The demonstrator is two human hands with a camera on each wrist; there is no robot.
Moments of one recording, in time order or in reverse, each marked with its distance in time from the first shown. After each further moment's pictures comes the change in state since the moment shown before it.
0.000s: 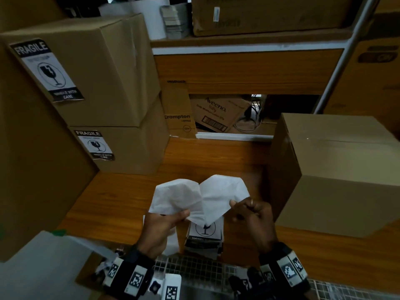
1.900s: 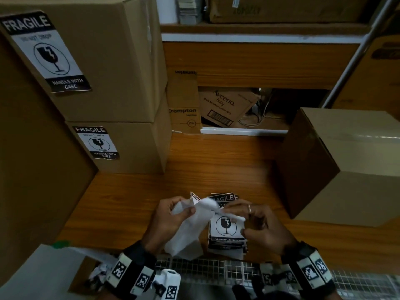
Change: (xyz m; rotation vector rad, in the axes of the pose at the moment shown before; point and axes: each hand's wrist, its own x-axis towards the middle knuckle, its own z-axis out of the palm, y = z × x) left_hand 0.037 0.025 -0.068 0.543 -0.218 0.233; right_hand -0.022 -0.032 0.049 -0.345 -0.467 0.089
